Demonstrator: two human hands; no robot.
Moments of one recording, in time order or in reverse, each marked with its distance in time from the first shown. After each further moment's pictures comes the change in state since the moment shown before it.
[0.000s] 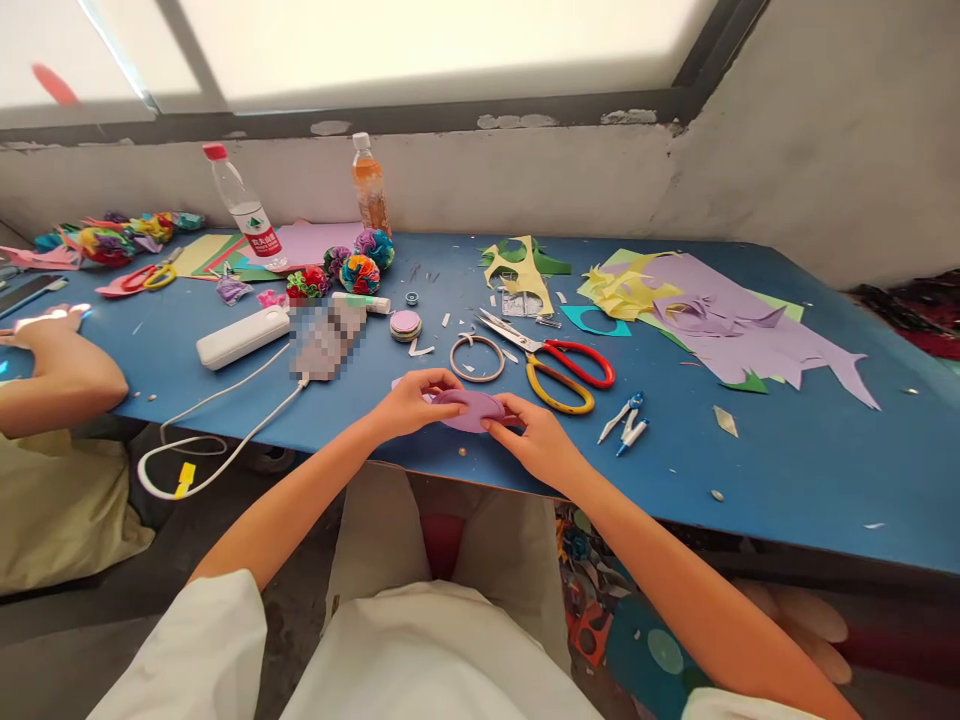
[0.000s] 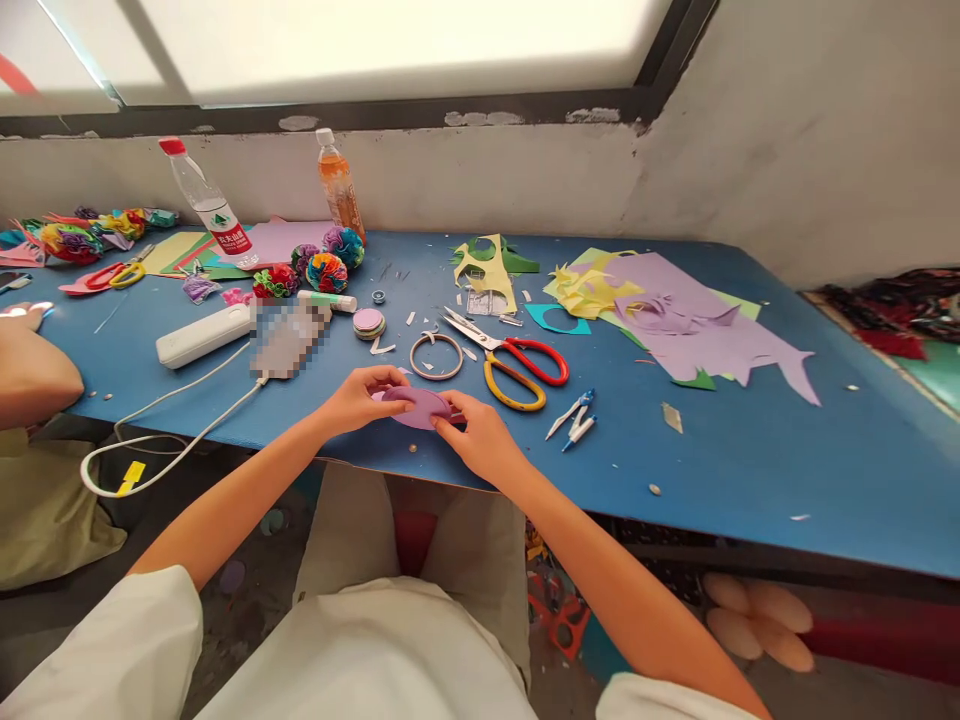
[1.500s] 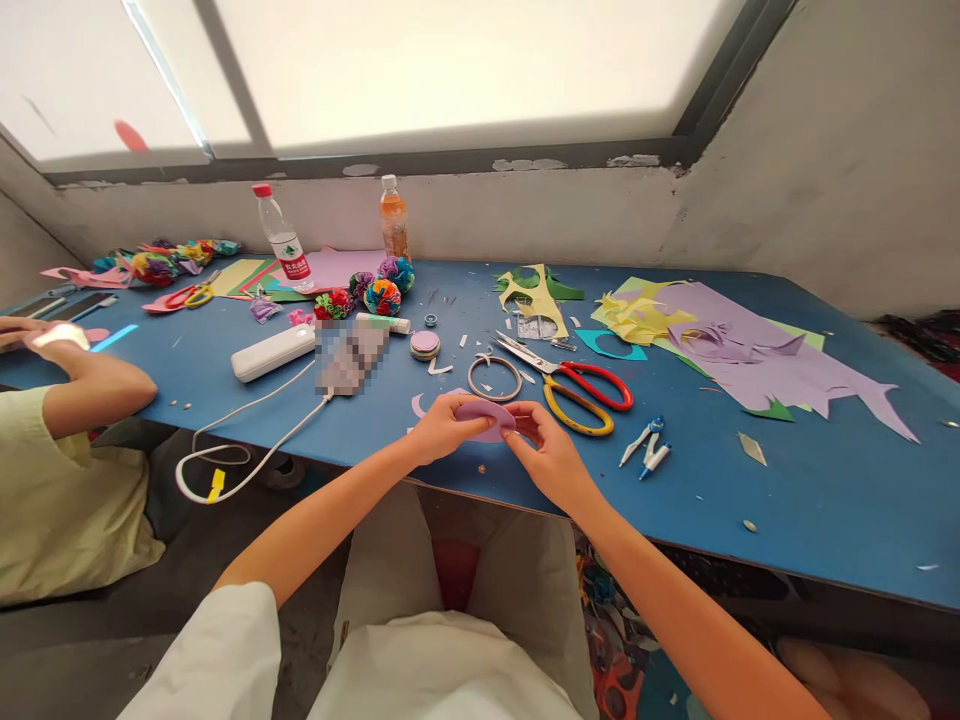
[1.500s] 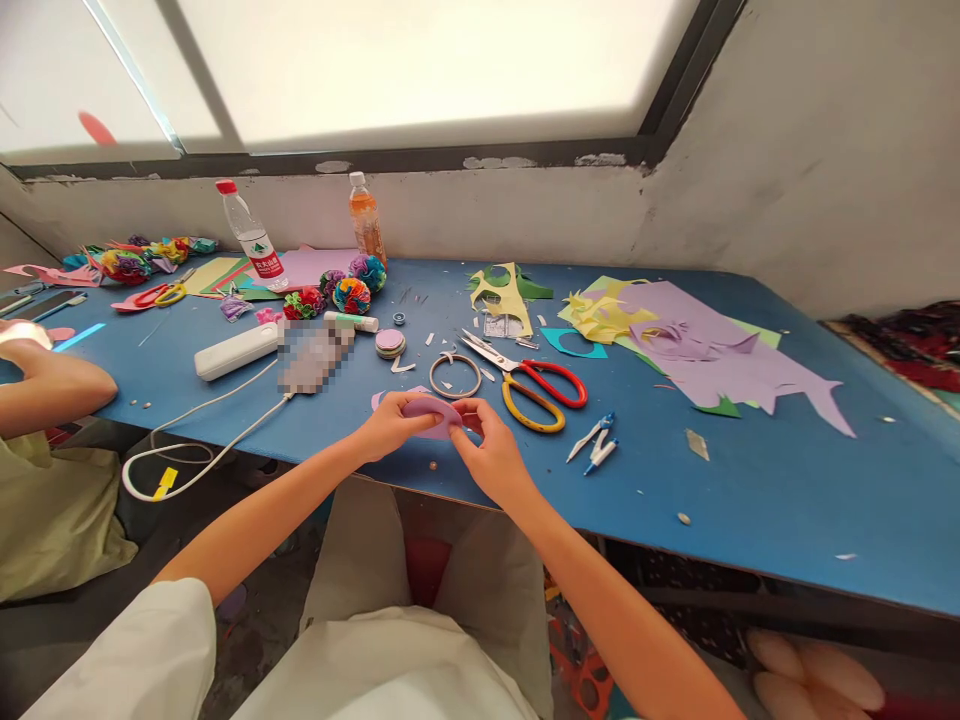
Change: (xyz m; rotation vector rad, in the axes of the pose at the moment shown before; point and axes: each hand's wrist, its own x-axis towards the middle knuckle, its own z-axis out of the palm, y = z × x) left_hand 0.003 -0.004 0.022 -0.225 0.032 0.019; right_hand 0.005 0.001 0.019 0.248 0.202 0.052
